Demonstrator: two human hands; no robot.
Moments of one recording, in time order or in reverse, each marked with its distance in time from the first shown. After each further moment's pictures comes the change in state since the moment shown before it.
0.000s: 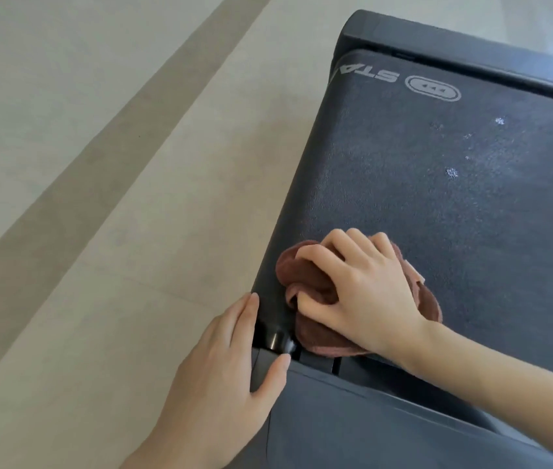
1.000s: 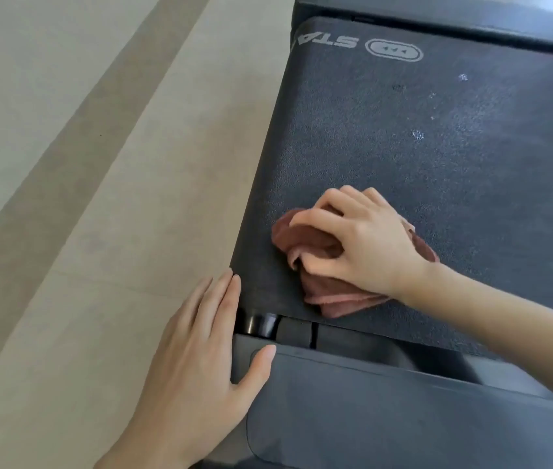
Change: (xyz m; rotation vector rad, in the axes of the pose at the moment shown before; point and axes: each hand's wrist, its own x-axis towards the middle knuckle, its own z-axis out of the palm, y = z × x) left_hand 0.001 0.000 -0.002 0.165 0.005 0.125; right_hand -0.003 0.038 -0.010 0.032 -0.010 0.003
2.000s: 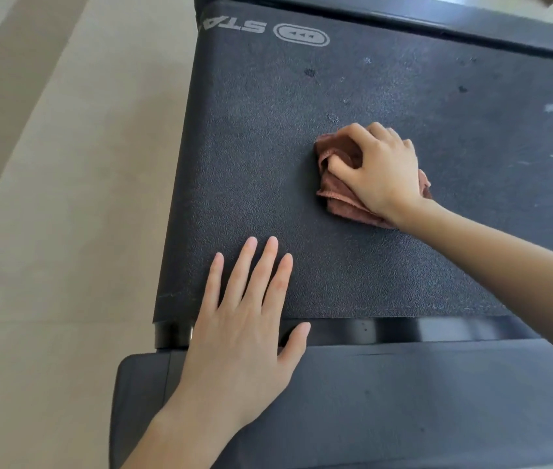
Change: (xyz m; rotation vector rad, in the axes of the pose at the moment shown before) left_hand 0.046 0.060 0.030 0.201 -0.070 0.360; right_hand -0.019 0.105 -0.020 -0.250 0.120 0.651
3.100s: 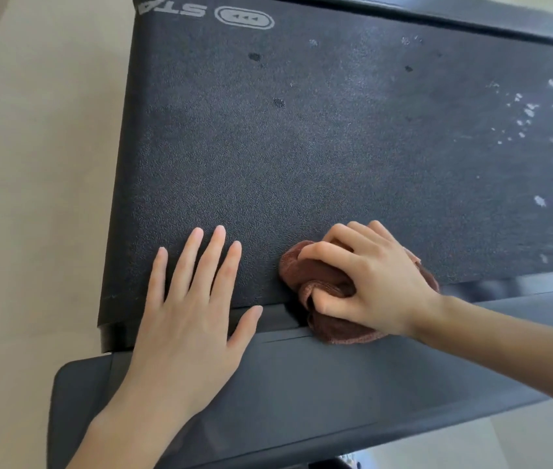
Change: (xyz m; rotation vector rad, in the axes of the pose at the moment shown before) left_hand 0.003 0.003 0.002 0.011 0.047 0.005; right_hand -0.139 0.005 -0.057 0.114 -0.201 -0.380
